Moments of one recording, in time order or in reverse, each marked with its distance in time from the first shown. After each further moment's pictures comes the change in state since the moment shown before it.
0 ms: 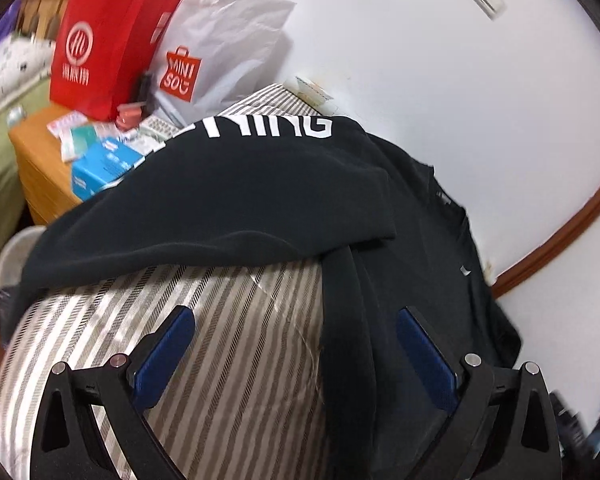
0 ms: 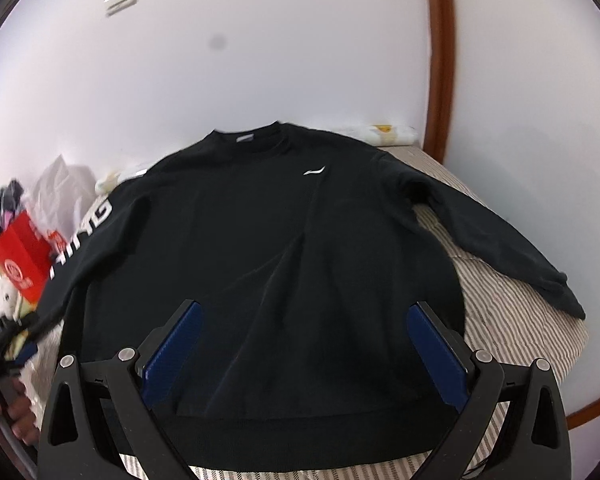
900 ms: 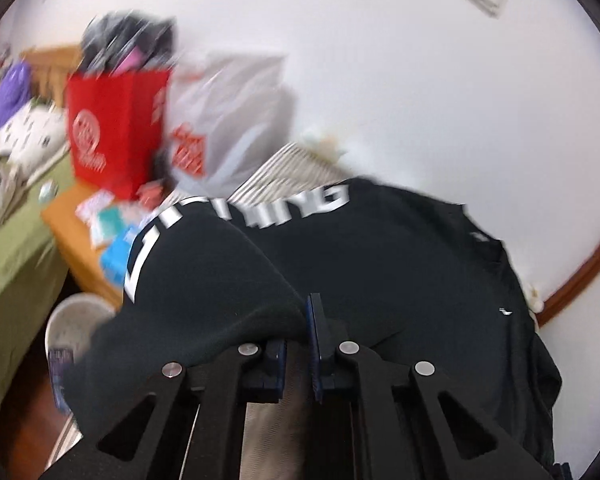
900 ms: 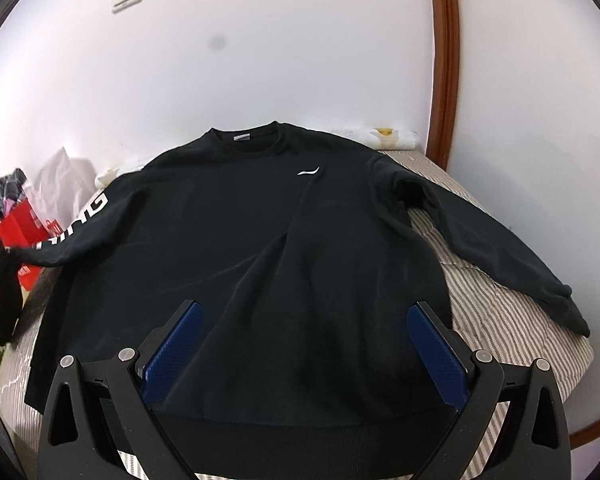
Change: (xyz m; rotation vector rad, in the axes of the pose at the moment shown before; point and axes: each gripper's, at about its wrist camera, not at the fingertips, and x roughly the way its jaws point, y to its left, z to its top) left arm -0.006 -0.070 0.064 0.136 -0.139 0.226; right arm 0.015 -0.039 -0.006 -0.018 -0.030 0.037
